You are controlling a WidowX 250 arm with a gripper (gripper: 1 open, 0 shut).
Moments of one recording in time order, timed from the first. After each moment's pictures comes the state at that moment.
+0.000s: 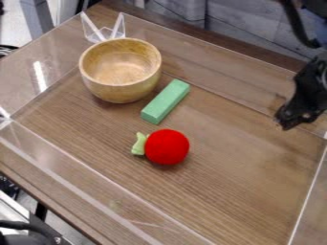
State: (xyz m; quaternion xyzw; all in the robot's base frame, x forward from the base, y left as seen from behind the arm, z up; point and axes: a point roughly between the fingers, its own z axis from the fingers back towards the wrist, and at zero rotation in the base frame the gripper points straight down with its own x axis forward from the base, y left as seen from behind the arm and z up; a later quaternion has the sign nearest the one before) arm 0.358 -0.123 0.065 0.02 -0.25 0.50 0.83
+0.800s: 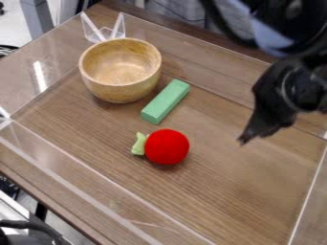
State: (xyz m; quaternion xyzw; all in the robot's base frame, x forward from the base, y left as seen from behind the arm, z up) arm 0.290 -0.101 0.071 0.02 -0.24 0.57 0.78
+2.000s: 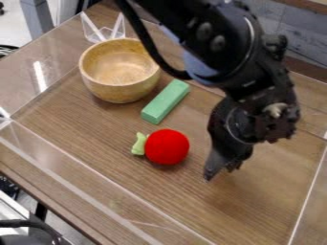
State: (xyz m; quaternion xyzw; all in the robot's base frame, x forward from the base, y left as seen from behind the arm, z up) arm 0.262 -0.081 0.031 -0.02 -0.18 0.61 0.77
